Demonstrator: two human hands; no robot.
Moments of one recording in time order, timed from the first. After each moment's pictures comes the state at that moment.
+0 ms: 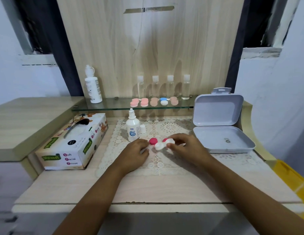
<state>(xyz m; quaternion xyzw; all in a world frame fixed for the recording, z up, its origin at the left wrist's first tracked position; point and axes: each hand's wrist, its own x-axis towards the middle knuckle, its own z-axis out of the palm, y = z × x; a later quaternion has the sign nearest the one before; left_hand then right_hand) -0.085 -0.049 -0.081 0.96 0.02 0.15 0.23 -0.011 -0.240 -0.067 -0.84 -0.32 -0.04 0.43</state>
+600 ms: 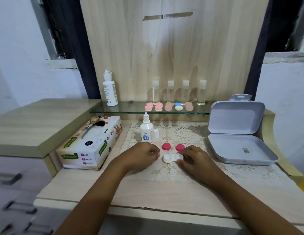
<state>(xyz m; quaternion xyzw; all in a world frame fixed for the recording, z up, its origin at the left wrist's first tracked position) -0.105 -0.042 -0.042 0.98 0.02 0.04 0.21 -0.019 -0.236 -0.086 -0.87 -0.38 -0.08 0.29</state>
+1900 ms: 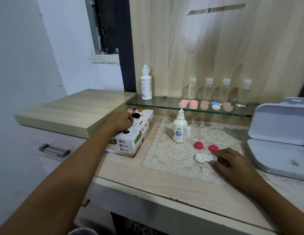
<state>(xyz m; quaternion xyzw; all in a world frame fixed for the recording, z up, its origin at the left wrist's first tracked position) -0.129 0.119 -0.005 0.95 0.27 0.10 0.05 -0.016 -0.235 -0.087 -0.86 -0.40 -0.10 0.29</state>
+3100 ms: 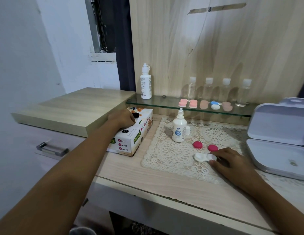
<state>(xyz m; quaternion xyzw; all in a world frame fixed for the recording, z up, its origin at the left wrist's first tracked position) -0.115 0.124 -0.005 0.96 0.28 0.07 0.03 -0.016 -0.236 -0.086 -0.86 -0.40 -0.09 0.29</state>
